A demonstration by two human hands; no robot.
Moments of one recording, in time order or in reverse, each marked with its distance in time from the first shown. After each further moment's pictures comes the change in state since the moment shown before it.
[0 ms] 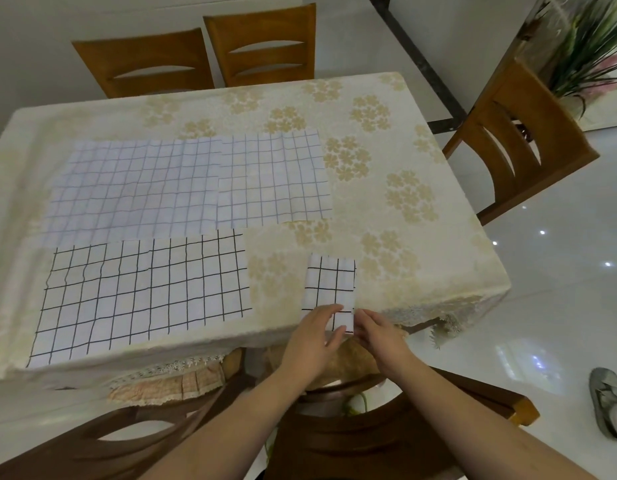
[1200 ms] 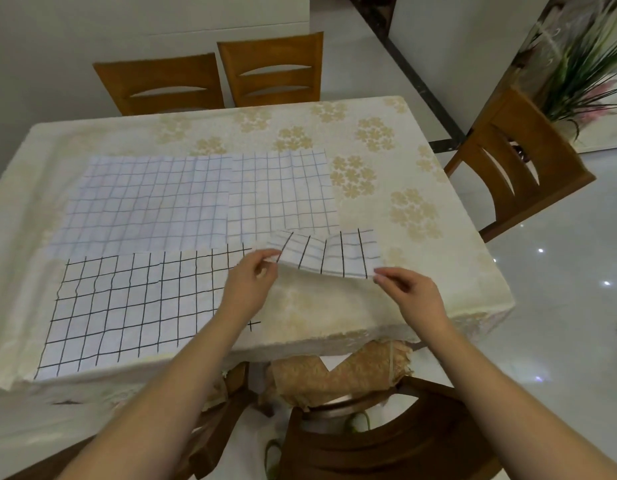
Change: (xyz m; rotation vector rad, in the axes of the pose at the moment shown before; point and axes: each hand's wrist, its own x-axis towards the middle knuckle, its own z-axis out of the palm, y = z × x) left_hand 0.047 -0.020 -0.153 -0.315 0.327 -0.138; right_hand -0.024 -0.109 -0.018 -0.468 0.176 -0.603
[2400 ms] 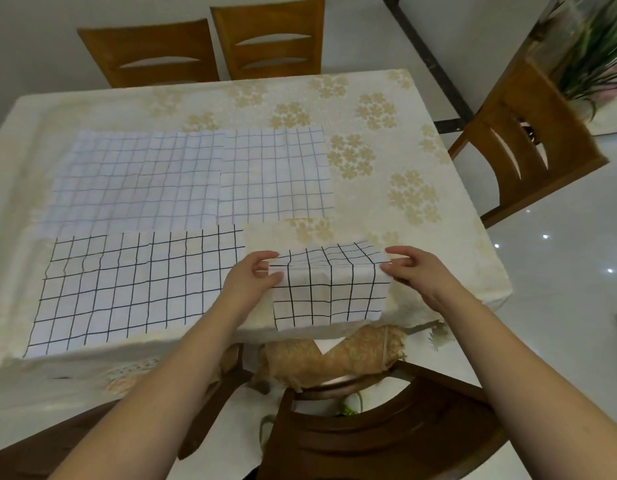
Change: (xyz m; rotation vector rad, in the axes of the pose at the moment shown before) left_hand -0.012 -0.011 0.026 -0.100 -0.139 -0.273; right_hand 0.043 0.032 -0.031 0.193 -0.160 0.389
